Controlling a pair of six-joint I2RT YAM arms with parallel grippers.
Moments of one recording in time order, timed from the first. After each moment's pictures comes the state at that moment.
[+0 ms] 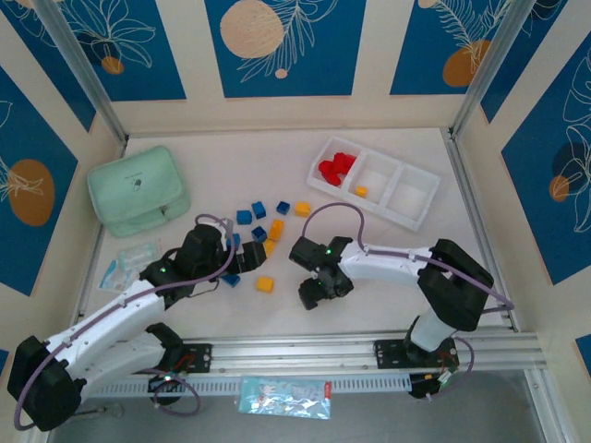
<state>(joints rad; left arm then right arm) -0.66 0.90 0.58 -0.38 0.12 -0.81 0.97 1.60 0.93 -0.84 0.00 0.53</state>
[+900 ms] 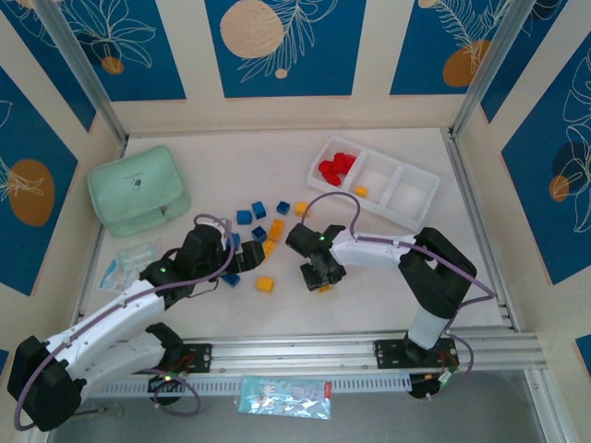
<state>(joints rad) -0.66 0.90 0.58 -0.39 0.09 -0.81 0.90 1.71 1.01 -0.80 0.06 0.53</state>
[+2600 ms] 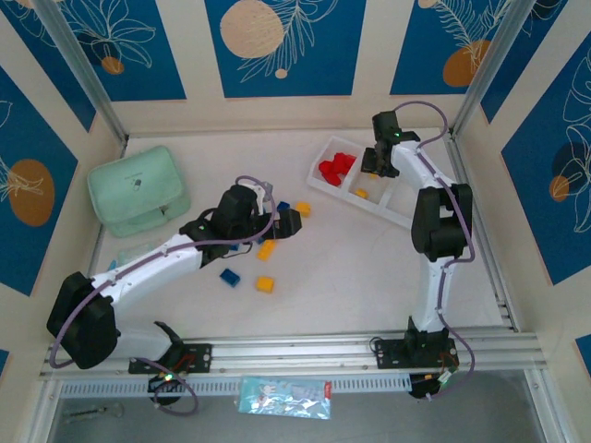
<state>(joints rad) -0.72 1.33 0.94 -0.22 0.16 -0.68 0.14 2.09 1.78 -0.79 0.11 0.32</state>
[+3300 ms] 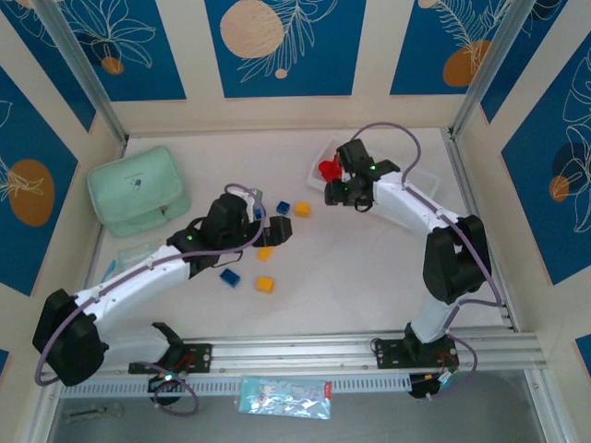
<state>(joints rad) -0.72 1.19 0.85 -0.27 0.11 -0.67 0.44 1.72 1.37 -0.76 0.03 0.35</state>
